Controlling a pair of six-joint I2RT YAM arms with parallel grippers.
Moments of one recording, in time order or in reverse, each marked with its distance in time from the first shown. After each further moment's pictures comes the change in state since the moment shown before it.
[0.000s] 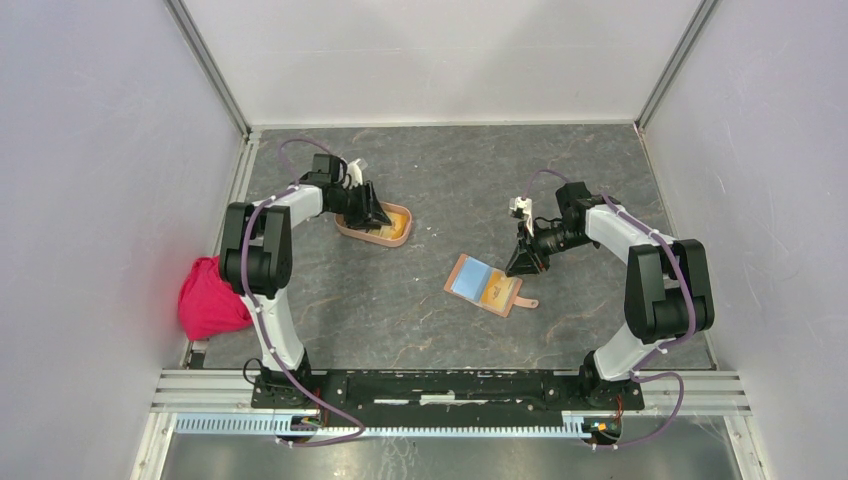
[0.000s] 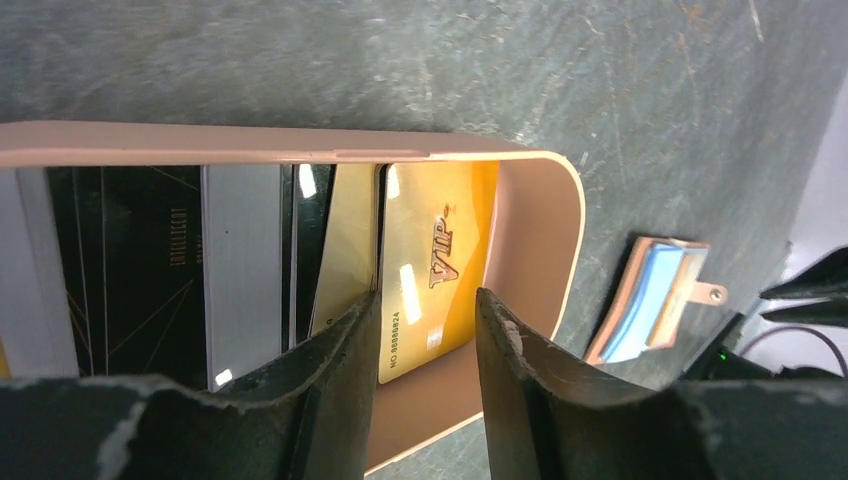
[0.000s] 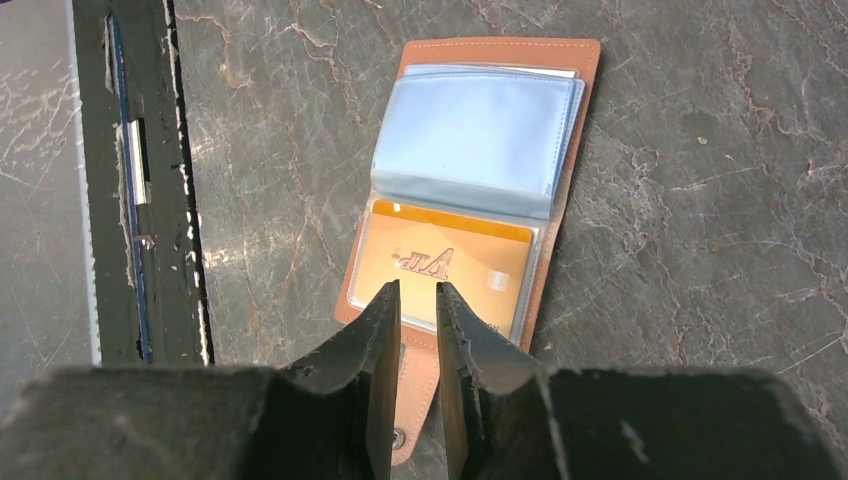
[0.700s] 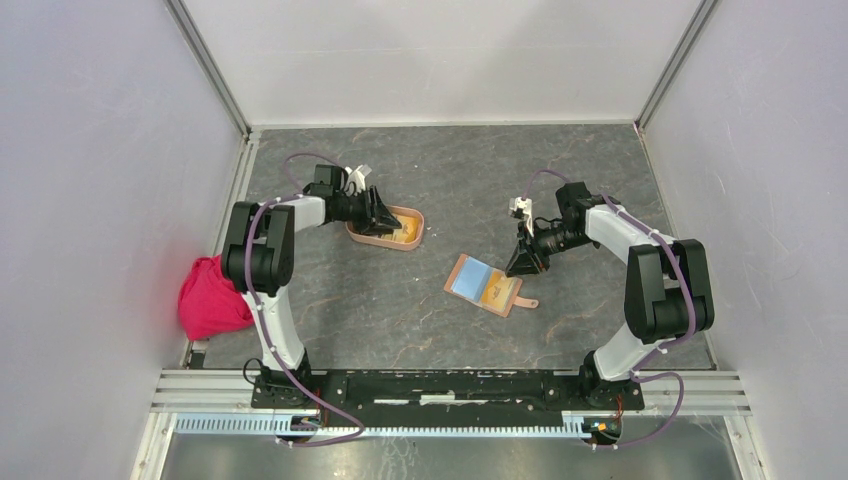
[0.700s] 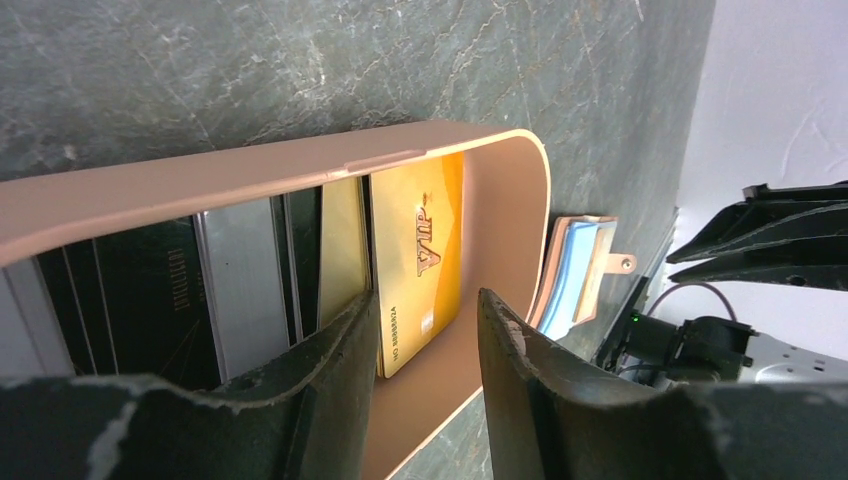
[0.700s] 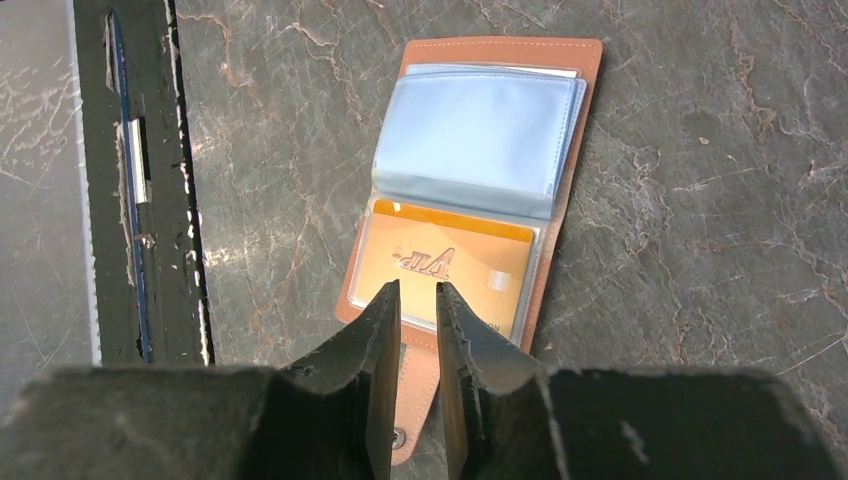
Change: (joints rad) left arm -0.003 0.026 -0.100 0.211 0.217 -0.120; right arm 0.000 0.000 0.000 -0.003 -0.002 -0.005
